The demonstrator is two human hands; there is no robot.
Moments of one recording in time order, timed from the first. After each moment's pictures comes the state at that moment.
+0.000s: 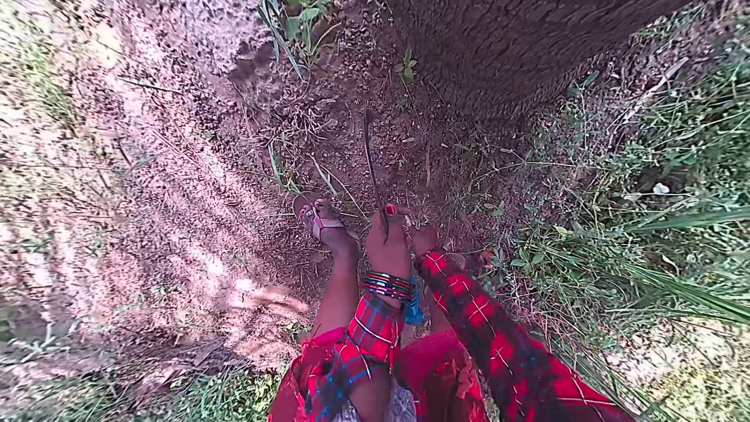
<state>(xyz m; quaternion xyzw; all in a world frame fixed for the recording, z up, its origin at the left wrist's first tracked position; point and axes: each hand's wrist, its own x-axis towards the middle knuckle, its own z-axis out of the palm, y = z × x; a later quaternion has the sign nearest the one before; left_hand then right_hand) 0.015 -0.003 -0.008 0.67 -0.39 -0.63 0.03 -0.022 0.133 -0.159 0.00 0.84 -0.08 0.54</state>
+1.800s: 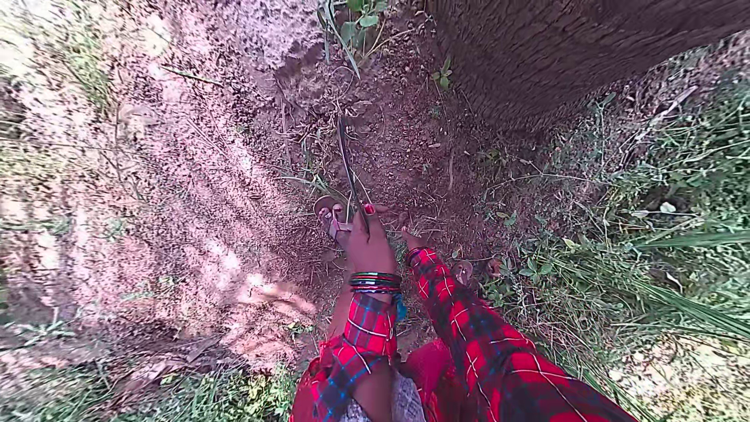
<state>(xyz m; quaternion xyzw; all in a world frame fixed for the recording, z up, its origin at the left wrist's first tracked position) 0.073 -0.032 -0.024 0.73 -0.41 -0.54 0.06 0.050 0.112 -0.211 0.12 0.81 -0.12 0.56</state>
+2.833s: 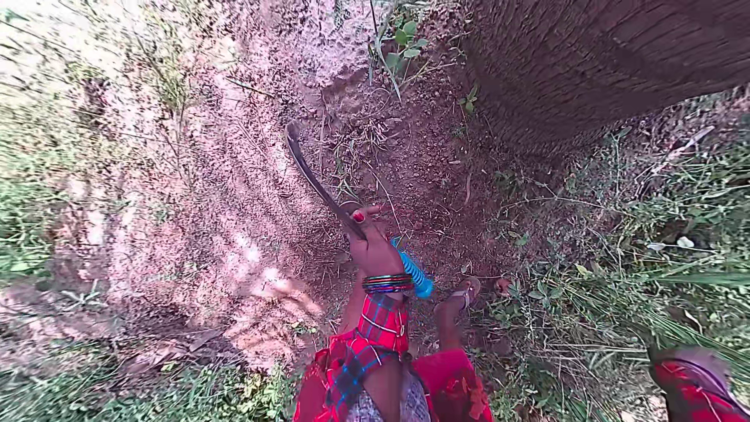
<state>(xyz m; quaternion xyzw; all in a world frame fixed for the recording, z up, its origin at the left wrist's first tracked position) 0.081 -0.032 -0.033 0.75 -0.38 -0.43 0.32 -0.286 0.347 0.028 0.09 0.82 0.45 0.35</state>
